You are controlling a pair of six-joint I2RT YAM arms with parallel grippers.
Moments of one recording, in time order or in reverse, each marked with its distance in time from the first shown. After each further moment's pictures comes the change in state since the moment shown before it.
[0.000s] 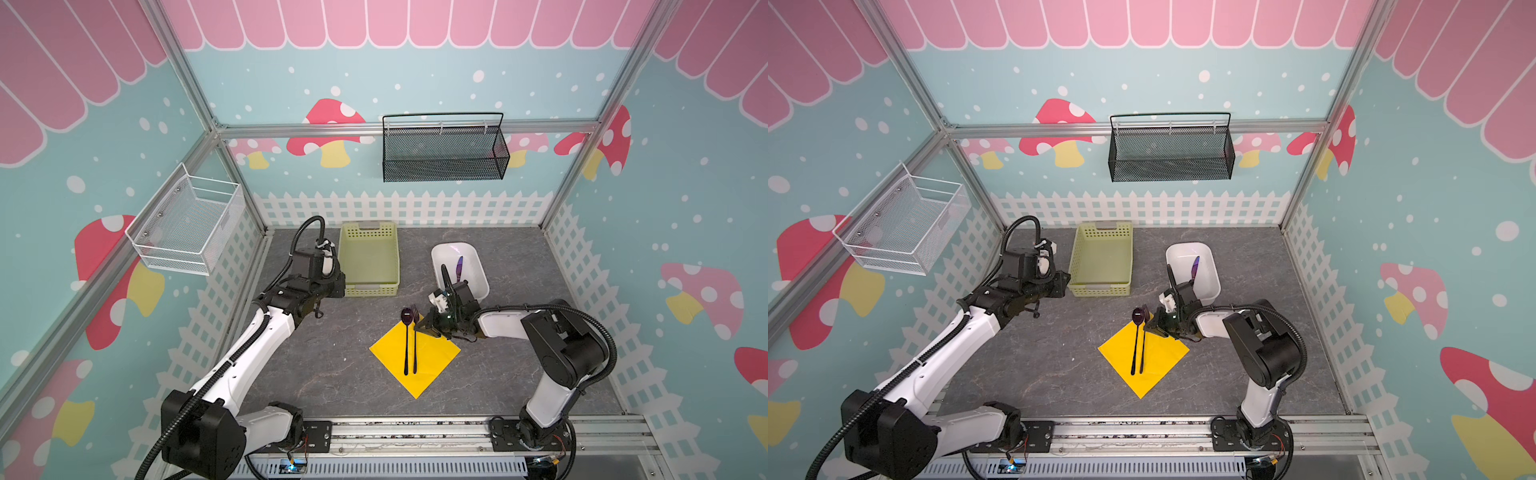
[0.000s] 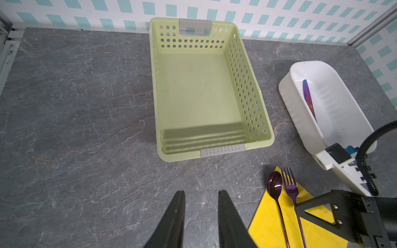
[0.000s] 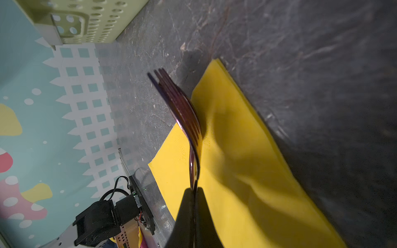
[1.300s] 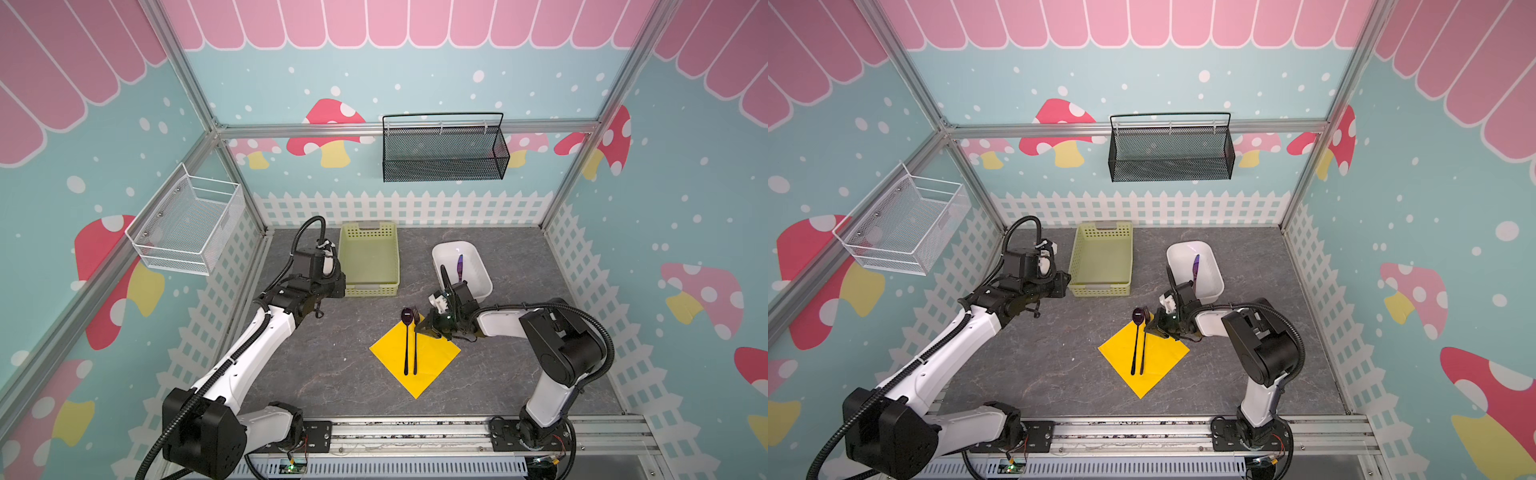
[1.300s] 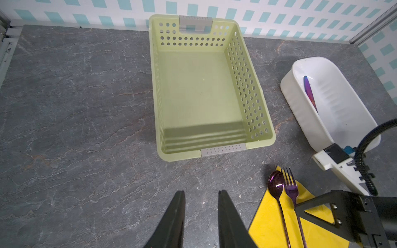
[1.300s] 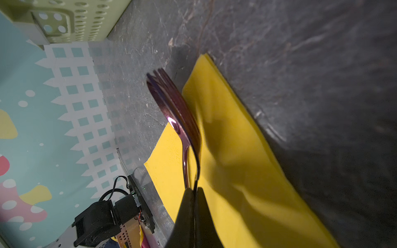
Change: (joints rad) left arm 0.000 0.008 0.000 0.000 0.000 0.000; right arm -0.001 0.019 0.012 -0.026 -0.008 -0.002
